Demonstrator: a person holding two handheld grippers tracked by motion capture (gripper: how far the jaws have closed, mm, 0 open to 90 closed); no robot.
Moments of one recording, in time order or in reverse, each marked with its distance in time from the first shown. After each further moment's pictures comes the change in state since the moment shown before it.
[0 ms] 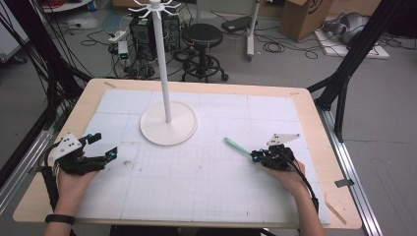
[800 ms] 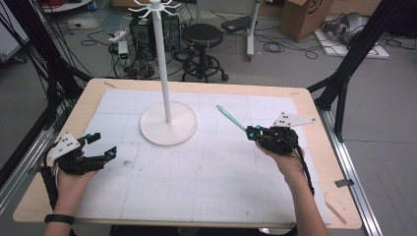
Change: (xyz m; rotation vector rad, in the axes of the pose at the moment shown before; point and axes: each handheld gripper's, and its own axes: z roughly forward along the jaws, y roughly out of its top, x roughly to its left) left arm 0.002 0.000 -0.002 -0.009 0.002 -0.011; right arm 0.028 0.077 -0.047 -0.310 0.017 -0.011
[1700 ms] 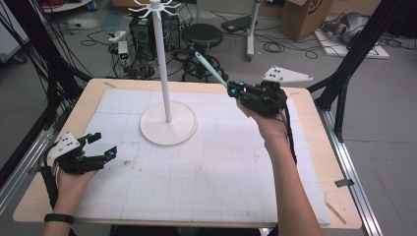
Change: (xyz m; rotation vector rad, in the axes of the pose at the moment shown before) left arm 0.002 -0.001 0.002 -0.006 -0.016 -0.007; right arm 0.029 0.124 0.015 -0.197 0.010 -0.005
